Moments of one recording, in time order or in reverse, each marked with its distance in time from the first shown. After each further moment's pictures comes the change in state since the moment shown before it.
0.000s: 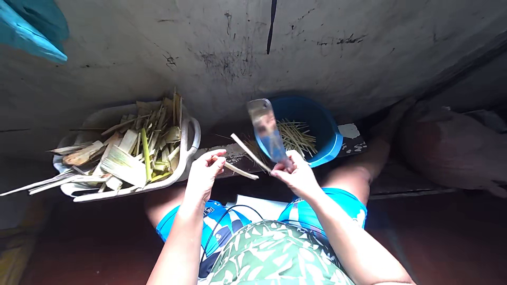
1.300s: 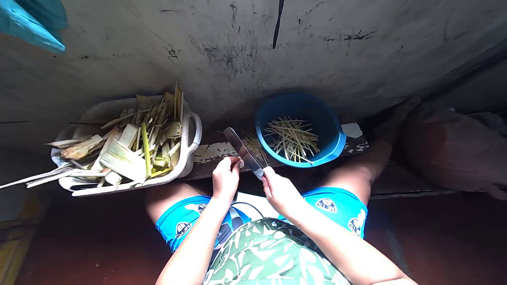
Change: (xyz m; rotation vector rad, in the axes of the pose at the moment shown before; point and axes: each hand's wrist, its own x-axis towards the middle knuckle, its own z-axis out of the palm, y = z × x) left_hand 0.005 -0.077 0.039 0.581 0.168 0.508; right_hand -0.024 -0.008 0.049 -0.751 -0.181 -0.073
